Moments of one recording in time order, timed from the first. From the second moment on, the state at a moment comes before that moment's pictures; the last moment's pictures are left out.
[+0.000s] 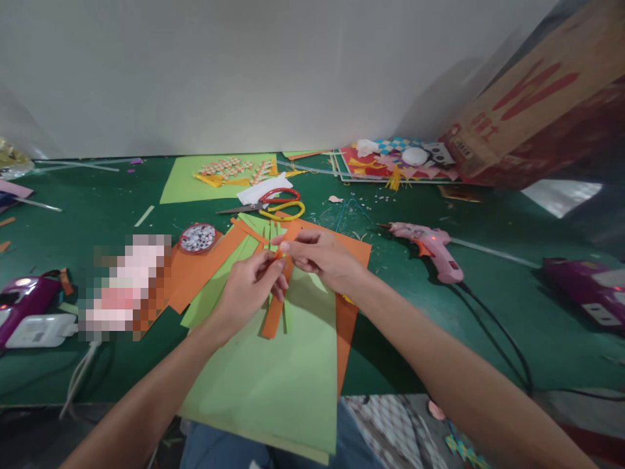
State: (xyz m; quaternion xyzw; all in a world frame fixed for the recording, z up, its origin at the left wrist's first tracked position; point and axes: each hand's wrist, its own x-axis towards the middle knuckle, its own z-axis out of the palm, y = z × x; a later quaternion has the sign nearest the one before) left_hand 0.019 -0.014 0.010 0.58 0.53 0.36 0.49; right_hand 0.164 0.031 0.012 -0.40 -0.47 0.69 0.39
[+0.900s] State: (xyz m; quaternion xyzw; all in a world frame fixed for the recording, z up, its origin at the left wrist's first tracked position) left_hand 0.018 -0.013 0.004 0.62 0.54 0.35 0.44; right_hand 0.157 0.027 0.002 -0.38 -0.47 0.68 0.41
